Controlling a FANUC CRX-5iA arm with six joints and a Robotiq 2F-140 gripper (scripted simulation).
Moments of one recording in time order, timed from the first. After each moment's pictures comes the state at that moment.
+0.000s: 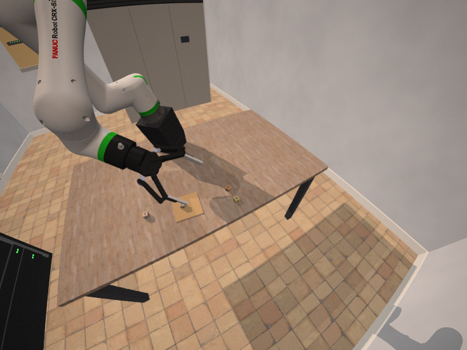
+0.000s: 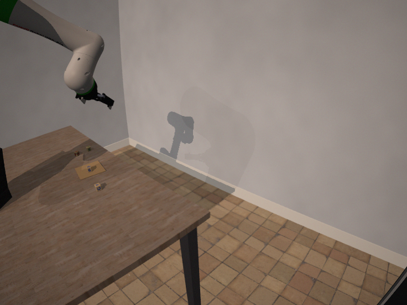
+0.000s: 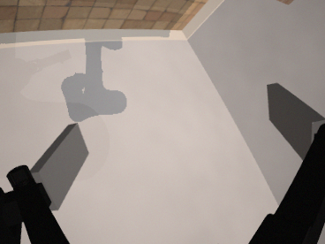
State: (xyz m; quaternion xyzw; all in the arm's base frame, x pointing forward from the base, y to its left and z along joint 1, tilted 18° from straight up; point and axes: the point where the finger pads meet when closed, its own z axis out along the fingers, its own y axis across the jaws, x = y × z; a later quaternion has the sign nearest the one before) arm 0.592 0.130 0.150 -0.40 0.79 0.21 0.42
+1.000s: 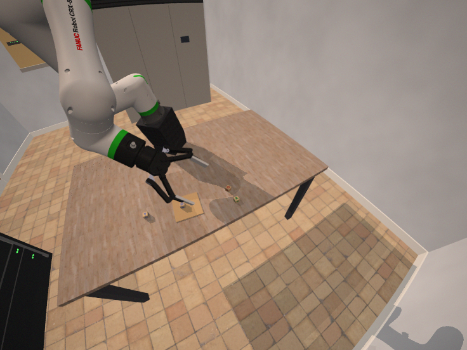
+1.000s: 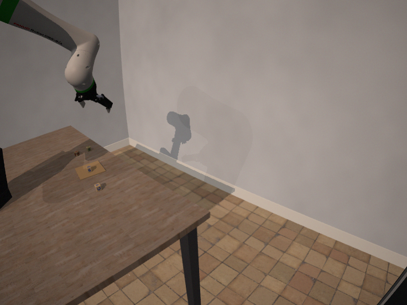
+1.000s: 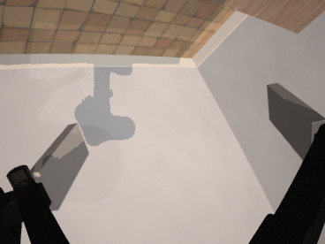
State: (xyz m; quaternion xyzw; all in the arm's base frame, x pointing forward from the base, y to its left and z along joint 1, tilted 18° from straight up) arm 0.592 0.143 0.125 -0.41 0.81 0.17 0.38
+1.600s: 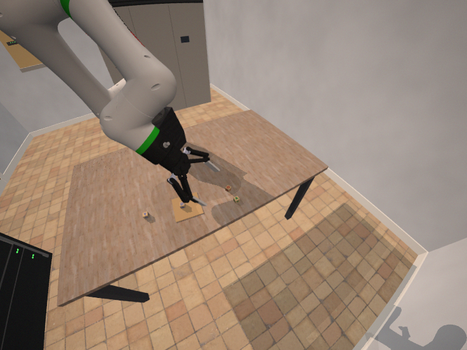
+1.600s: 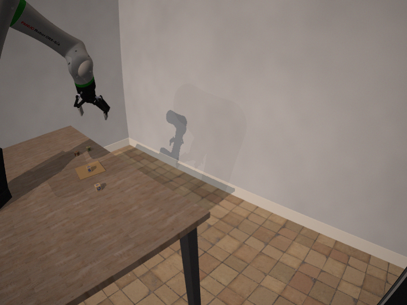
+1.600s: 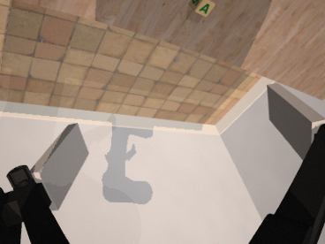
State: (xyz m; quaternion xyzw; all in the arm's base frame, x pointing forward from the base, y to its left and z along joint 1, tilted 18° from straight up) arm 0.596 0.173 0.070 -0.43 0.85 0.09 0.28
